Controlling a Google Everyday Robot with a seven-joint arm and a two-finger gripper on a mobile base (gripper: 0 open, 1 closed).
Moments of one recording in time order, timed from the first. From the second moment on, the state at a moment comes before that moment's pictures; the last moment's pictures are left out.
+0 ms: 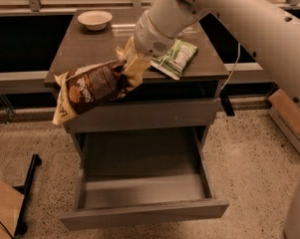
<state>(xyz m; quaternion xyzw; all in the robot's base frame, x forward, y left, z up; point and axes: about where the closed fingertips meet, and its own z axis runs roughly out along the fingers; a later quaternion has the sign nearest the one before) 0.614 0.048 0.909 -0.75 0.57 0.13 0.29</state>
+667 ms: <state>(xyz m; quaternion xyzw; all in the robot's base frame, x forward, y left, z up) 0.525 0.014 0.867 -0.74 0.60 0.16 0.24</state>
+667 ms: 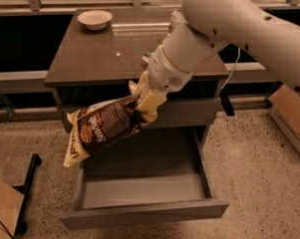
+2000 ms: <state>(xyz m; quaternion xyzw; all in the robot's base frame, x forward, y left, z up) 0.521 -0.014 0.759 -0.67 0.67 0.22 0.23</state>
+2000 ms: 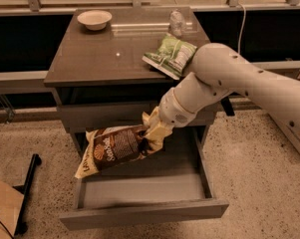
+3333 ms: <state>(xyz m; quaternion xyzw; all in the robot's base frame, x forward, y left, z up) 0.532 -0.070 0.597 -0.59 0.69 0.32 0.28</state>
